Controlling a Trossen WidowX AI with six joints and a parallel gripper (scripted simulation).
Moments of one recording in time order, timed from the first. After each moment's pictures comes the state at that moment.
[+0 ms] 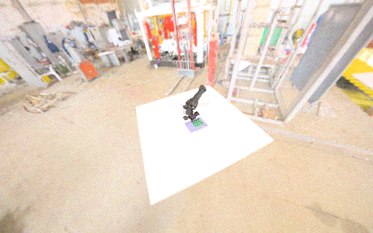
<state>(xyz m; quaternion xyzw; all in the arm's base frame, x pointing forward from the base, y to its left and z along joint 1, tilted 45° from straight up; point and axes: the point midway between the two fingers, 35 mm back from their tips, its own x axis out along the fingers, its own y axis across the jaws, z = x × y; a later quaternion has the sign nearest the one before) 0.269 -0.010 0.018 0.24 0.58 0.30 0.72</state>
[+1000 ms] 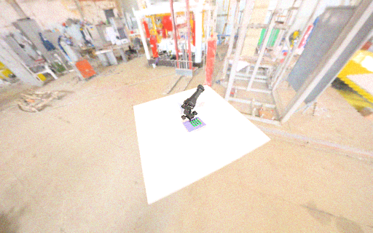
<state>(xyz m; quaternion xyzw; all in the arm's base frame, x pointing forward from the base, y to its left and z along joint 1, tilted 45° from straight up) 0.268 -0.008 0.019 0.25 0.58 0.30 0.72</state>
